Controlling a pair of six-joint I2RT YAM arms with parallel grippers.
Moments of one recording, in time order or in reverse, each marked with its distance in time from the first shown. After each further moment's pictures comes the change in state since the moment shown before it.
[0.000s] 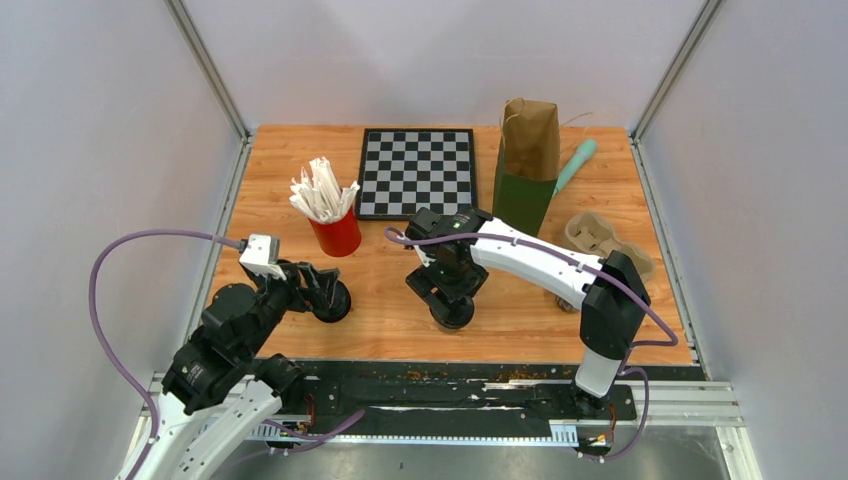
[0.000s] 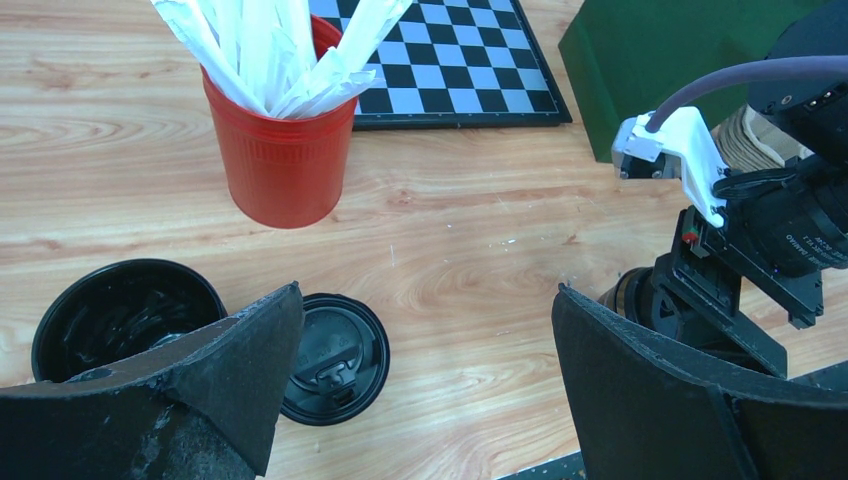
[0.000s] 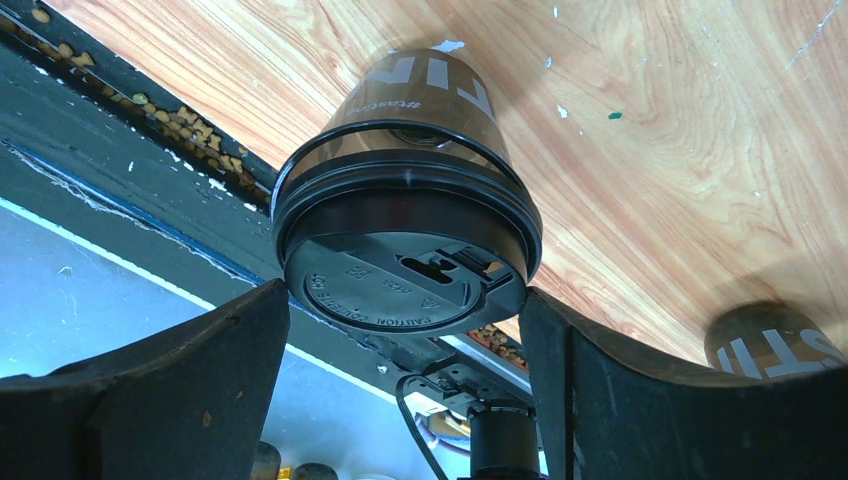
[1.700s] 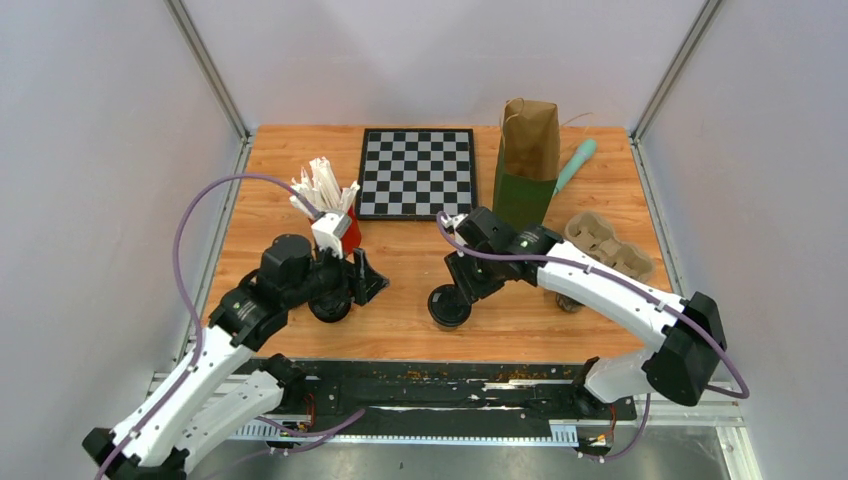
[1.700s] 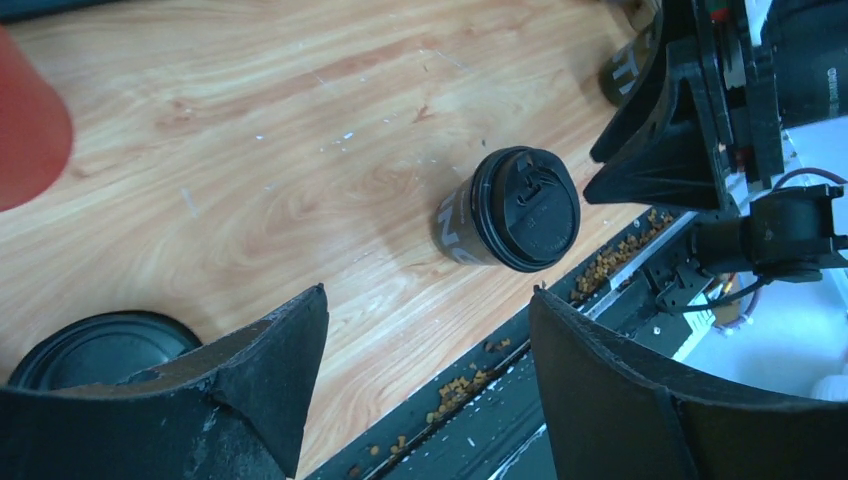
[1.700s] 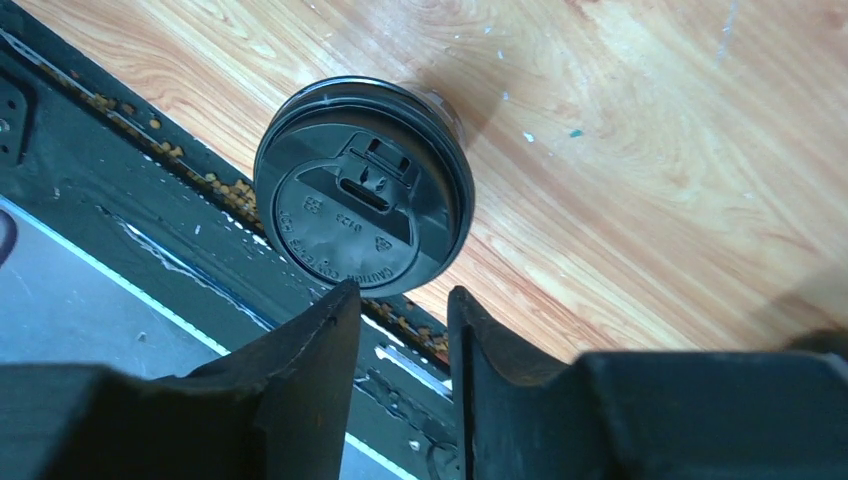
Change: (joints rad) left arm -0.001 0.371 0.043 0.095 0.439 -0.039; right arm -0.089 -0.360 -0.294 0.273 -0.019 0.100
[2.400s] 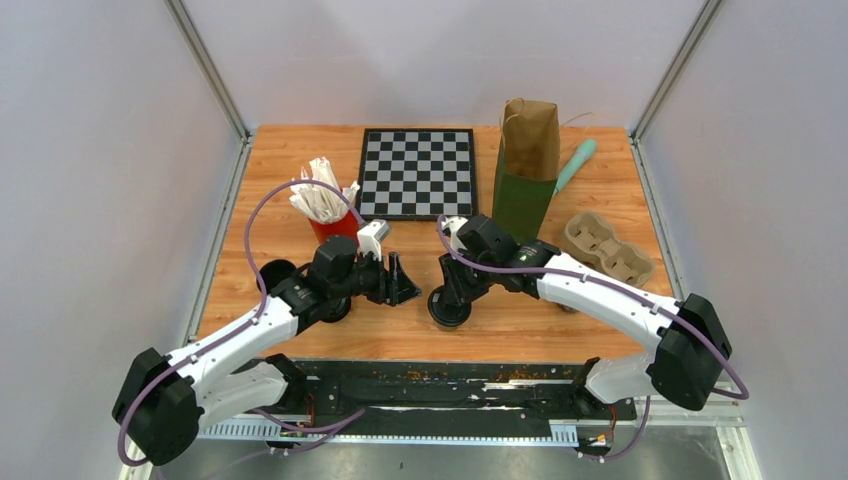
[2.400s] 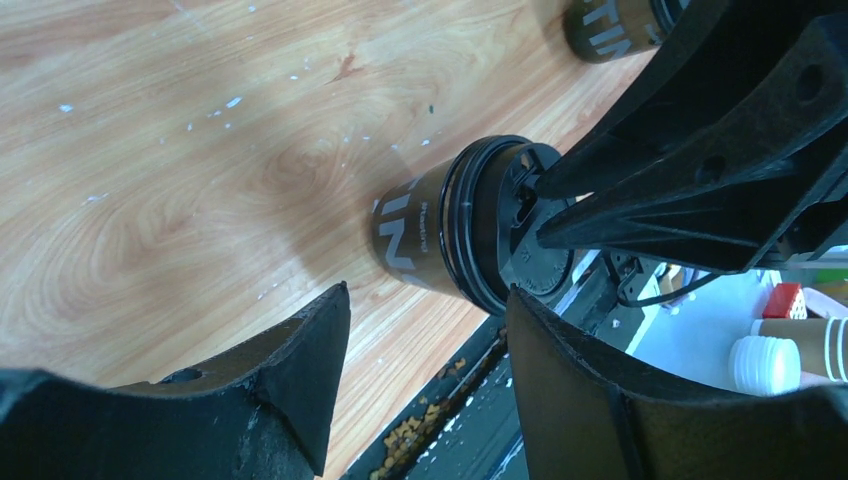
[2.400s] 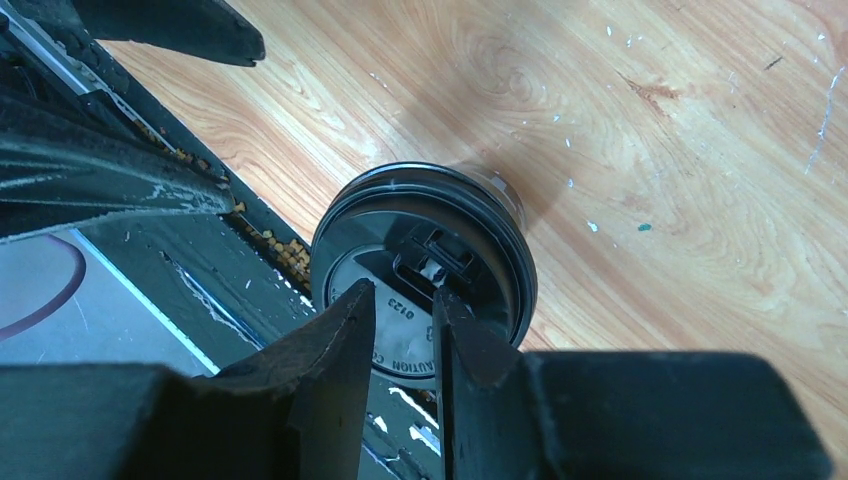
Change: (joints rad) left arm -0.066 0.328 -0.216 0.475 0.157 -0.158; right arm -0.003 -0.053 -0.198 0.330 -0.094 0.054
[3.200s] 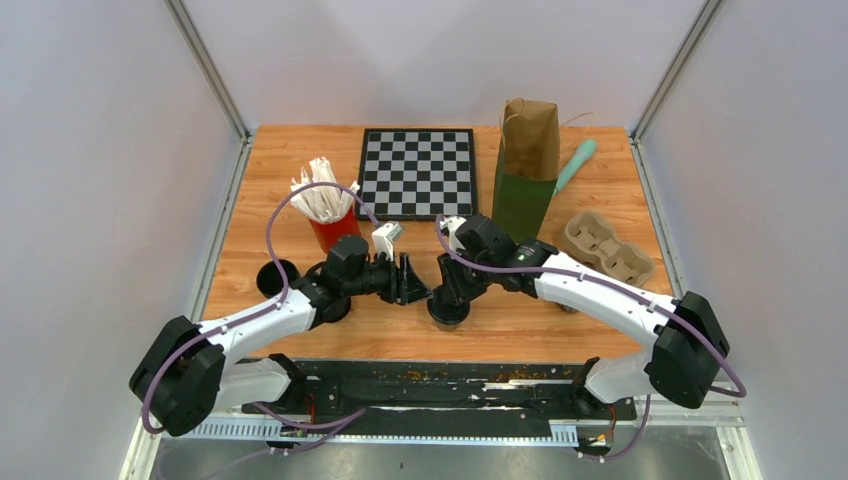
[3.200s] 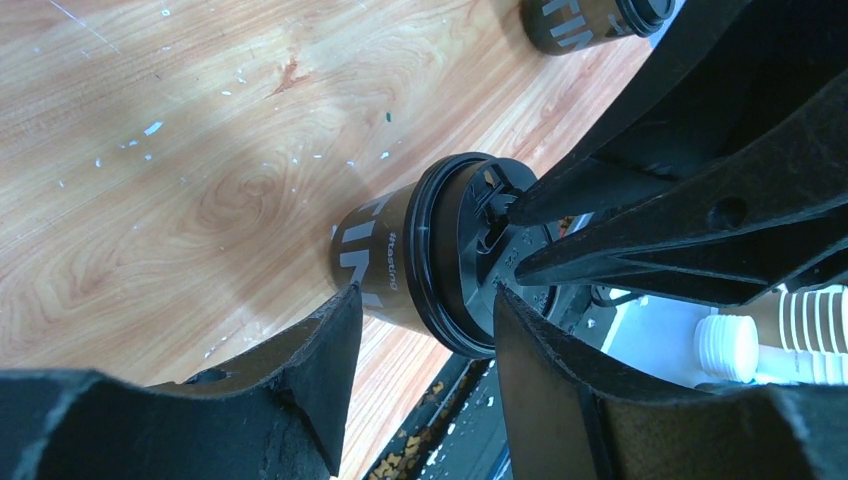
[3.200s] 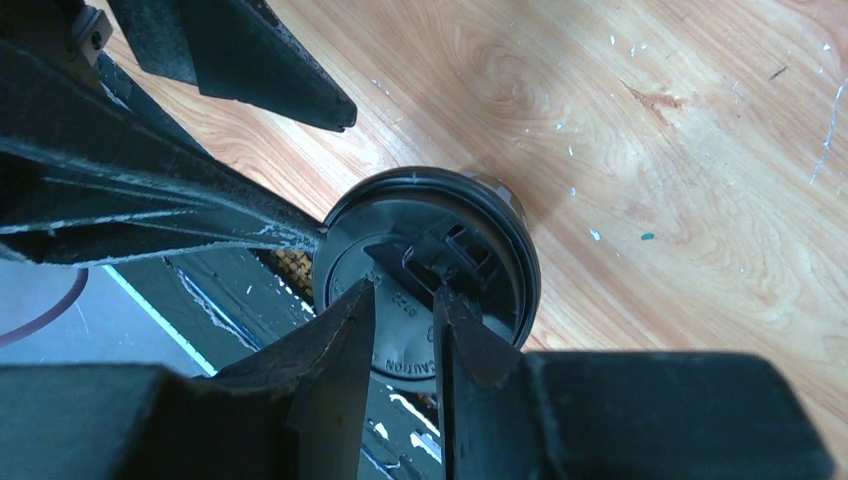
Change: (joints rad) left arm -0.010 0.176 -0.048 0.282 0.114 -0.055; right arm 0.000 0.026 0.000 0.032 -0.003 0.000
